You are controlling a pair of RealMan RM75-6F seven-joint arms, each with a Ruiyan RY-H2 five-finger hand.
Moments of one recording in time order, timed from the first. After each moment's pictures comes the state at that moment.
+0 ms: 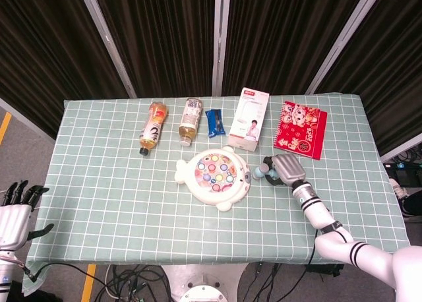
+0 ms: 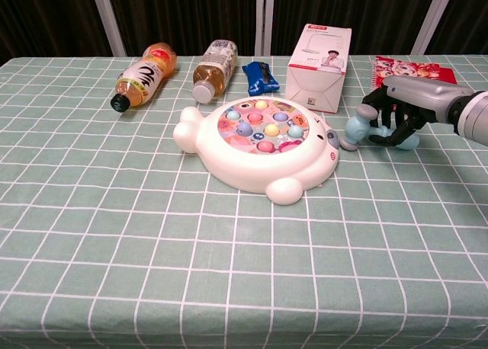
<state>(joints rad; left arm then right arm) -0.06 -1.16 -0.02 -1.56 1.46 1.47 0.11 0.71 -1.60 0.15 -1.09 -1.28 0.82 0.09</state>
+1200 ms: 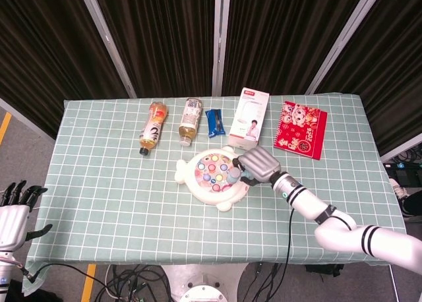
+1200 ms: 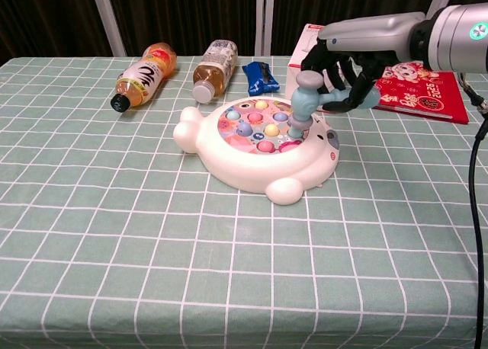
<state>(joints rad) -0.05 -1.15 -0.02 -1.57 1.46 1.47 0.10 0.92 -1.32 0.18 -1.51 -1.24 0.65 -0.13</state>
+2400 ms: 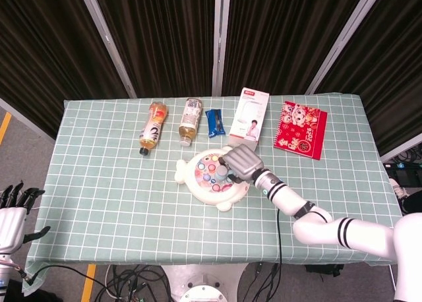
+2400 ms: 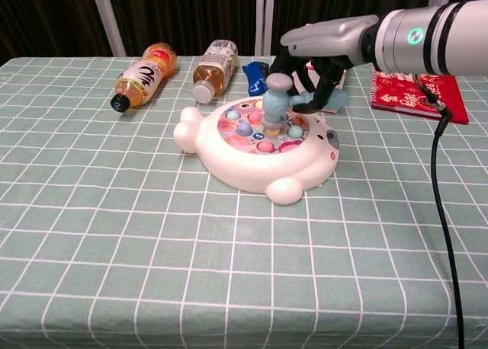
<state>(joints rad) -0.04 -1.15 -0.02 -1.55 1.46 1.48 0.09 1.04 -1.39 0.17 -1.50 -1.02 0.67 -0.31</state>
